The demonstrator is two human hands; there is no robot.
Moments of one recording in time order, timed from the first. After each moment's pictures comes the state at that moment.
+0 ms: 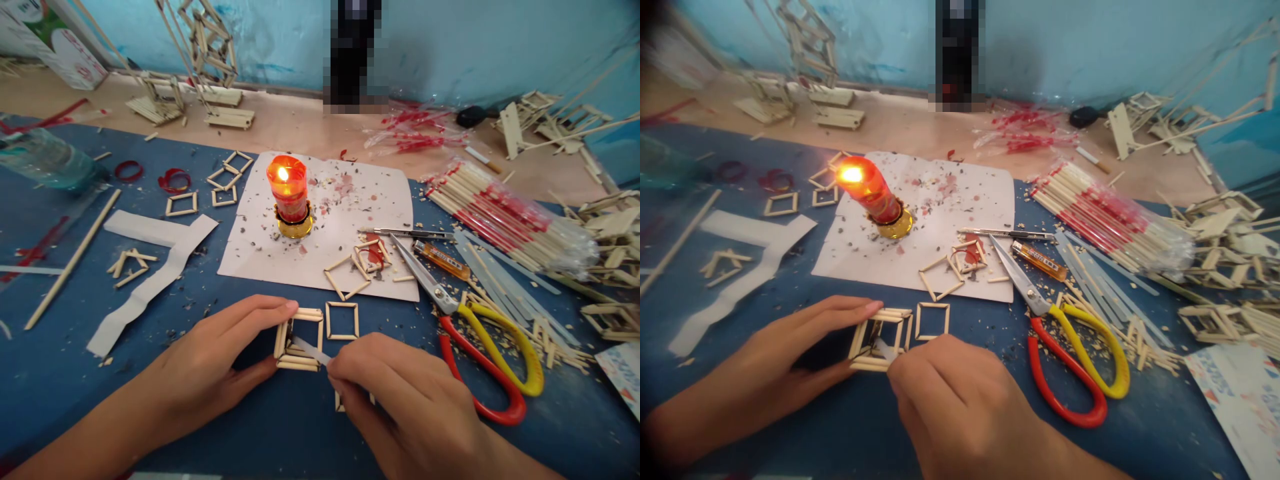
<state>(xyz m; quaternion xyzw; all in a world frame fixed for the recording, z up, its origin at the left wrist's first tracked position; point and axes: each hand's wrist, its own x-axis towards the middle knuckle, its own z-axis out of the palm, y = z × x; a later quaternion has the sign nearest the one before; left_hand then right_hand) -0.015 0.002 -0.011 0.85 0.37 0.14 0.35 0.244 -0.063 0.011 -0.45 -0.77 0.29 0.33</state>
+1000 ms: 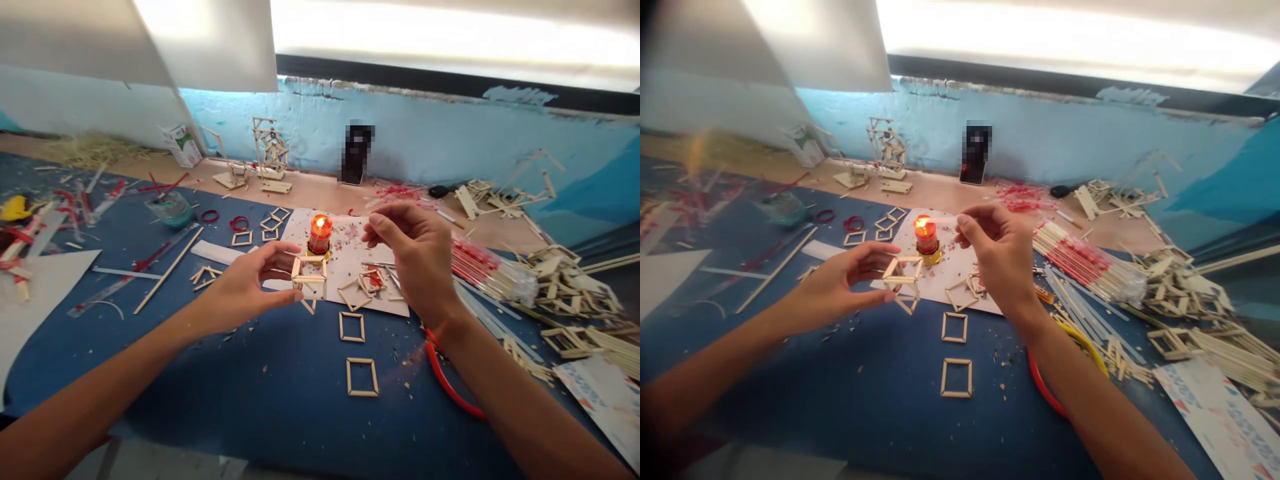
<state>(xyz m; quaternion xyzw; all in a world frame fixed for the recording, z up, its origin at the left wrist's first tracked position) -0.017 0.050 0.042 0.70 0.43 0.26 0.50 0.236 0.051 0.057 -0.46 -0.54 0.34 0.62</state>
